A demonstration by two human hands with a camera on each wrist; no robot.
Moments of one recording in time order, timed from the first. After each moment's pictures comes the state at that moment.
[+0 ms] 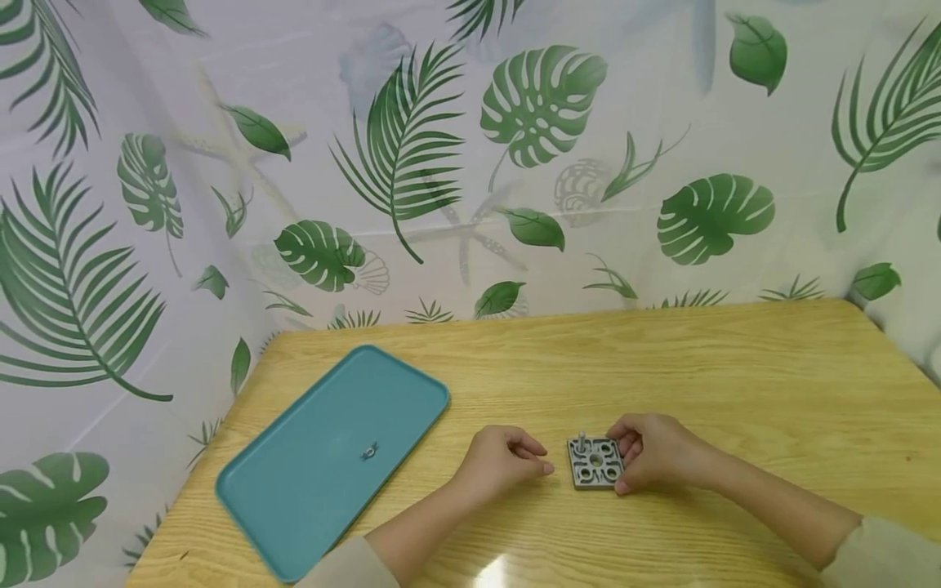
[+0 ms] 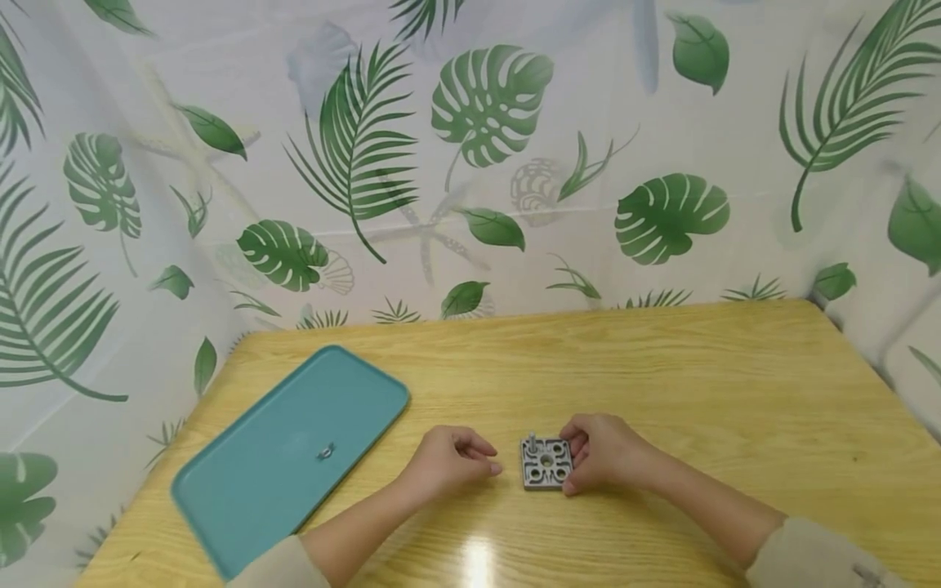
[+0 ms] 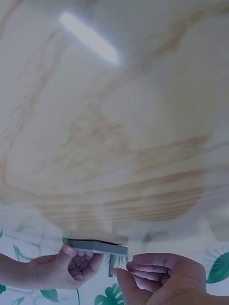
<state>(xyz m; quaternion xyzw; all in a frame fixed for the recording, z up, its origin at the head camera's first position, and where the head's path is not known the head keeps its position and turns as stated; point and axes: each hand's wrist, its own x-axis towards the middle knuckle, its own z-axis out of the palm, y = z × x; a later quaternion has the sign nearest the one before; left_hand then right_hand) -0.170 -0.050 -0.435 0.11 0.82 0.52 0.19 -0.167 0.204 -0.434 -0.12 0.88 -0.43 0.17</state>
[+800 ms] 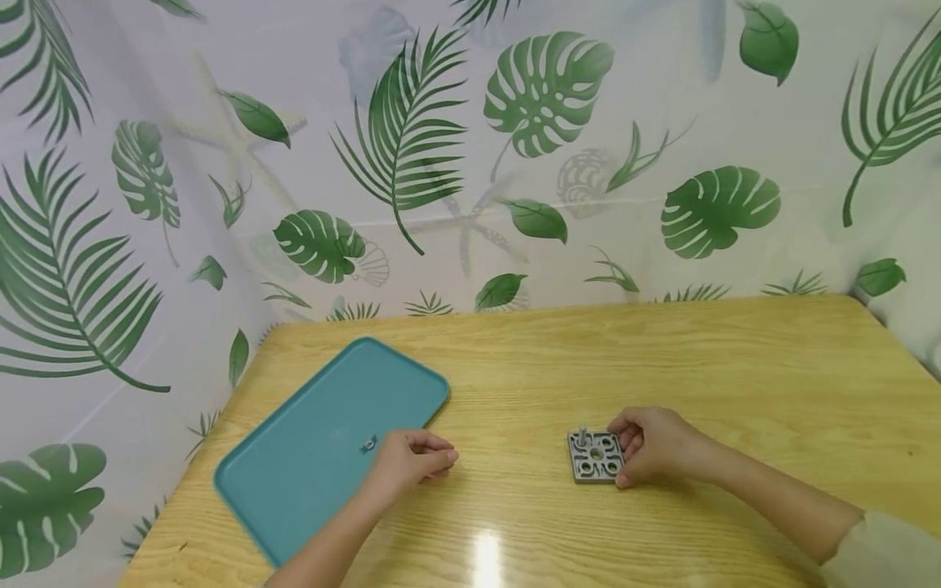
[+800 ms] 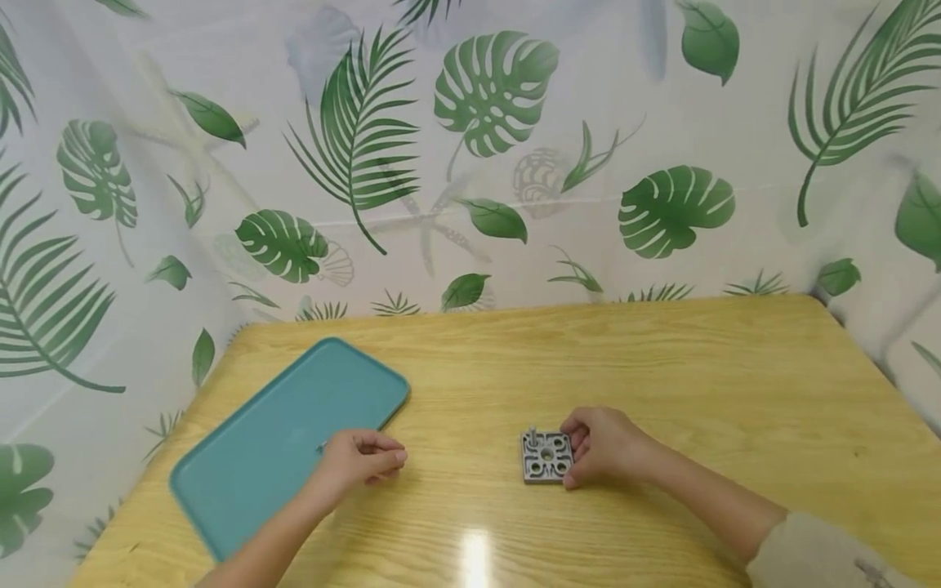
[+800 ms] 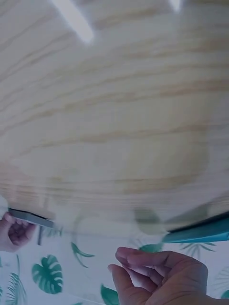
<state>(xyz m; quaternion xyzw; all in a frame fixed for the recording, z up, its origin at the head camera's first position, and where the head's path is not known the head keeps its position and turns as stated) -0.164 -0.152 -0.424 0.01 0.82 0.55 0.16 -0.167 0.202 -0.432 -0.11 0.88 -0.43 0.18</state>
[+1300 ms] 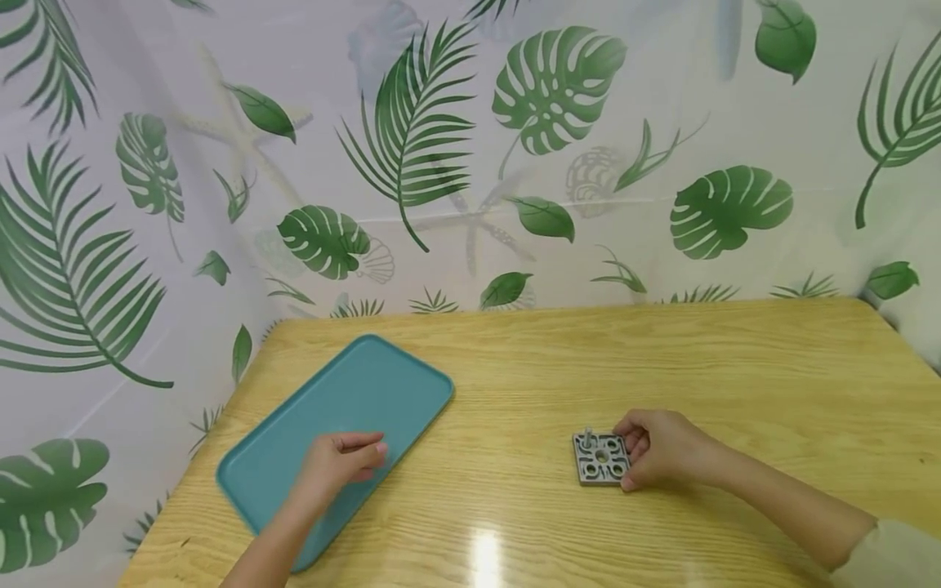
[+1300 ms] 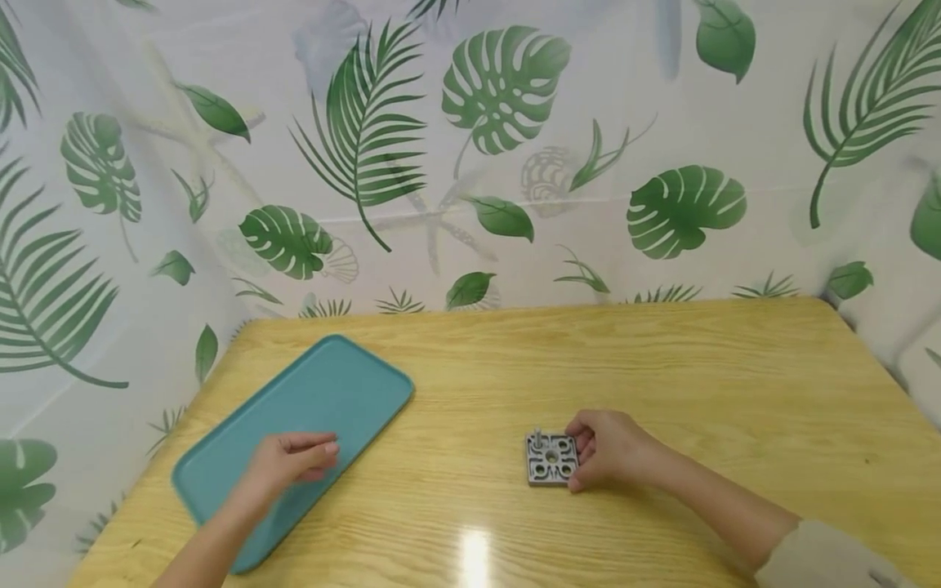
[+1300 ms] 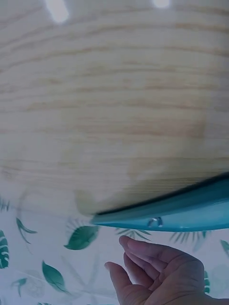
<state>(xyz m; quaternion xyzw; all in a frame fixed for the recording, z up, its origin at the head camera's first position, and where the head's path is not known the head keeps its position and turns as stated) -0.159 -0.225 -0.415 -0.07 0.82 0.55 0.09 -0.168 0.202 -0.431 -0.13 0.88 -0.41 0.18</state>
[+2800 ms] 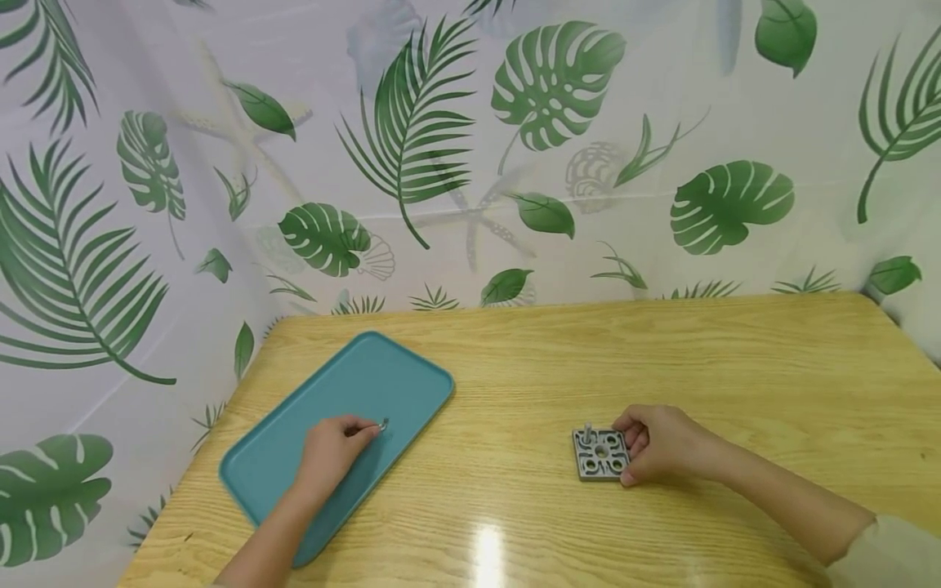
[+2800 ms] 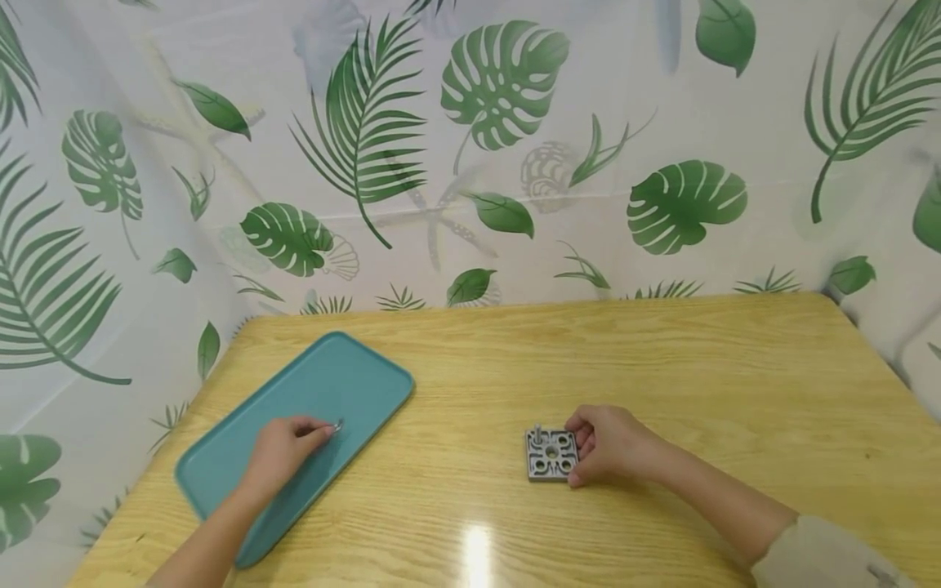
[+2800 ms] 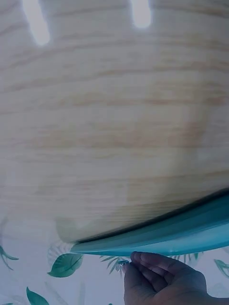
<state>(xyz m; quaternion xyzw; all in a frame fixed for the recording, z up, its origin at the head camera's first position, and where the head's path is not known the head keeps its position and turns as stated) -0.182 -0.232 -0.436 -0.01 0.94 0.35 -0.03 -0.169 0.203 -0.433 -0.15 0.89 -0.40 0.17</state>
